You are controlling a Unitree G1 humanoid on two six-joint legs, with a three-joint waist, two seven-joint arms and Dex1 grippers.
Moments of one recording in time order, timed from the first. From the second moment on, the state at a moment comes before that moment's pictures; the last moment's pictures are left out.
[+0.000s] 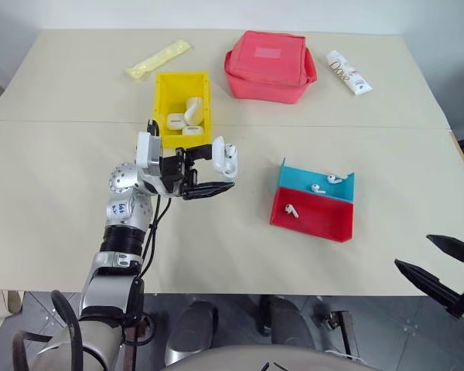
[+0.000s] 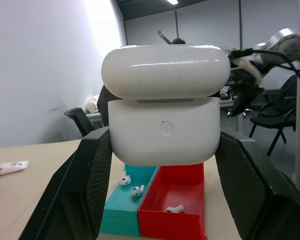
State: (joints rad) left arm -0.66 0.27 0.07 0.49 -0.58 -0.16 -1.50; right arm 0.72 -0.67 -0.96 -0.71 0.77 0.62 0.94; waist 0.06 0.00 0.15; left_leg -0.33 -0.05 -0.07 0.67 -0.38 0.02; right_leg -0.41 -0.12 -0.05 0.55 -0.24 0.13
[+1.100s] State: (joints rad) left arm -0.50 0.20 0.06 0.31 -0.58 -0.19 -1.39; right arm -0.77 -1.09 0.33 0.02 0.34 0.94 0.96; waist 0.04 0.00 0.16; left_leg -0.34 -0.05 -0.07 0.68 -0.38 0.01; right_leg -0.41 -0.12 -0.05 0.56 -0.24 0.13
